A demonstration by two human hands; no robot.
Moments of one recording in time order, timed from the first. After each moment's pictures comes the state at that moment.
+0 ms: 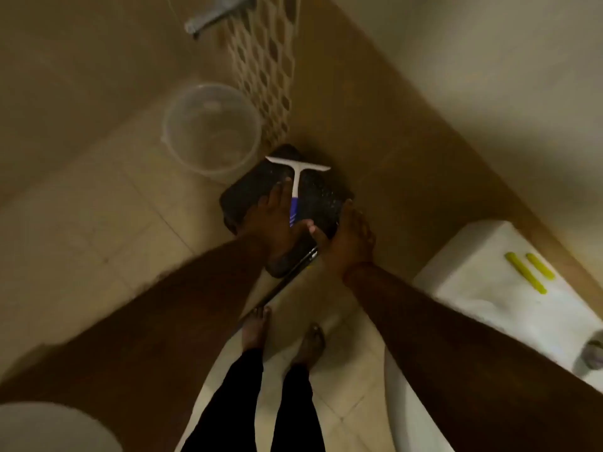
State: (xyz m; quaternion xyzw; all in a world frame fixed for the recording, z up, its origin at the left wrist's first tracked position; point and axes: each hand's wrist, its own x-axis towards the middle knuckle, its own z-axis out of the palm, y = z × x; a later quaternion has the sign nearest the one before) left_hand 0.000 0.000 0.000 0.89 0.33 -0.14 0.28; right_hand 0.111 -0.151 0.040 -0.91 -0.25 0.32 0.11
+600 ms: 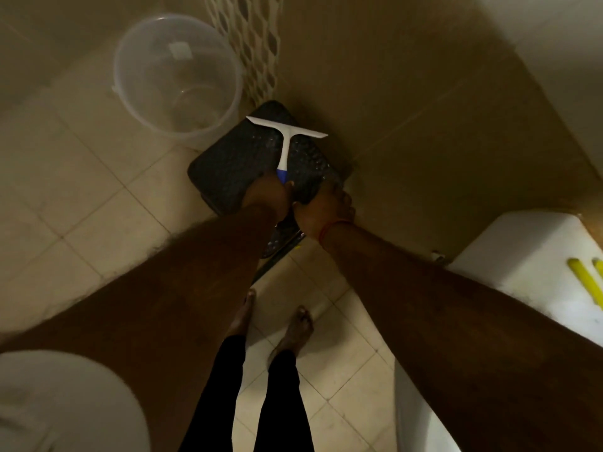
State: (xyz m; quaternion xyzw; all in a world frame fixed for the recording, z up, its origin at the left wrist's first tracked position) left_hand 0.066 0.008 -0.089 0.73 0.53 -0.19 0.40; right_hand 0.138 -0.092 -0.053 -0.91 -0.19 0.37 0.04
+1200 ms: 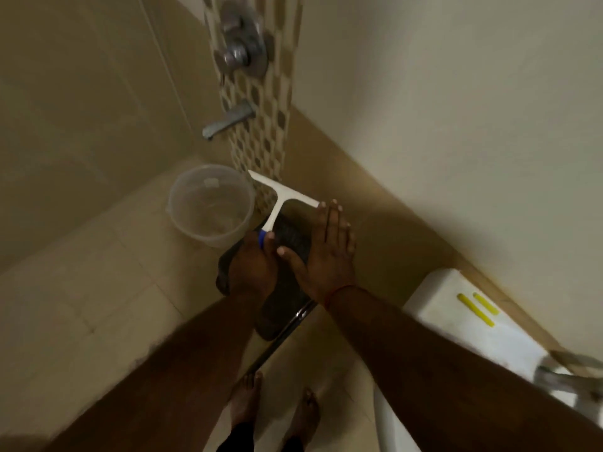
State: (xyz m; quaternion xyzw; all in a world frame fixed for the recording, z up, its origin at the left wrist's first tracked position) left_hand 0.002 0.013 0.116 0.74 0.54 0.12 0.39; right_hand 0.114 -0.093 0.161 -0.89 -0.42 0.06 0.16
